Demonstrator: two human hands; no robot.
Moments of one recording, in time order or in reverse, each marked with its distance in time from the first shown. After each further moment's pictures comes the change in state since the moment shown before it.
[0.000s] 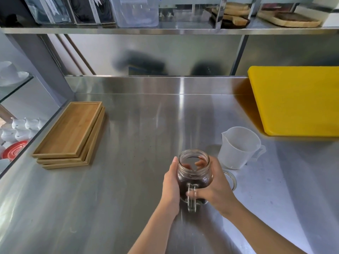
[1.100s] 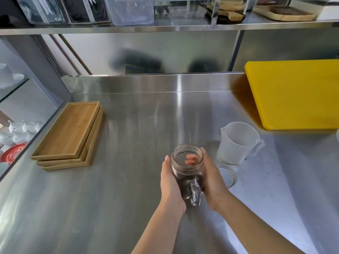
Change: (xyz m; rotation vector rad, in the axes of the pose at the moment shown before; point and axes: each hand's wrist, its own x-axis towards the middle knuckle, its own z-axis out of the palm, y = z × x) left_hand -0.025 0.007 0.013 -0.124 0.081 0.088; right_hand 0.015 -0.007 0.022 0.451 0.166 0.428
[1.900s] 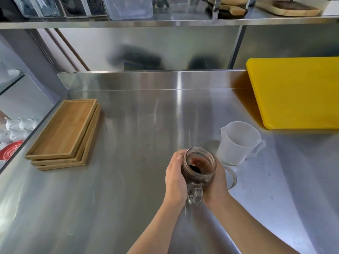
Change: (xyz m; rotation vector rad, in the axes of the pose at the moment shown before) left_hand 0.013 -0.009 0.009 0.401 -0.086 0.524; right_hand 0.022 0.016 -0.011 0.581 -0.079 0.065
